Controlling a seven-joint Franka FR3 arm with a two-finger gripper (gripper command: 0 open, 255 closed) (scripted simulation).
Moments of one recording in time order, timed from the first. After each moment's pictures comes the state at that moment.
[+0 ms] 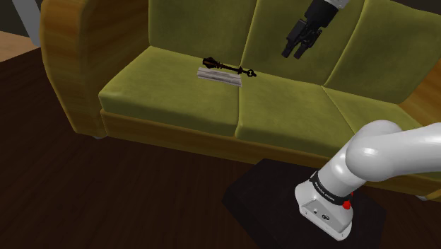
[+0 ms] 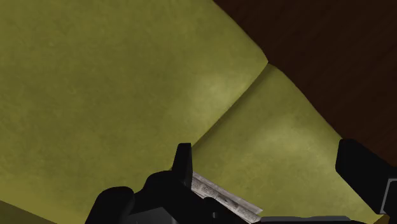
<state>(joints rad) -0.02 -0.75 -0.07 -2.34 0.11 1.71 -0.04</state>
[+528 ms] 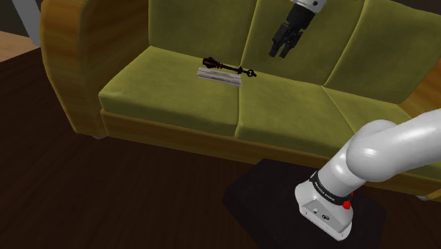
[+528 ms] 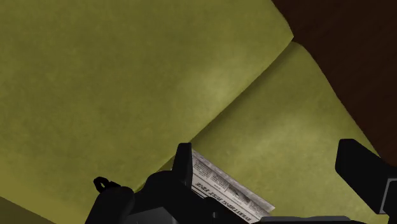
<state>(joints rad) 0.00 -0.50 -0.15 -2.22 0.11 1.78 -0.19</state>
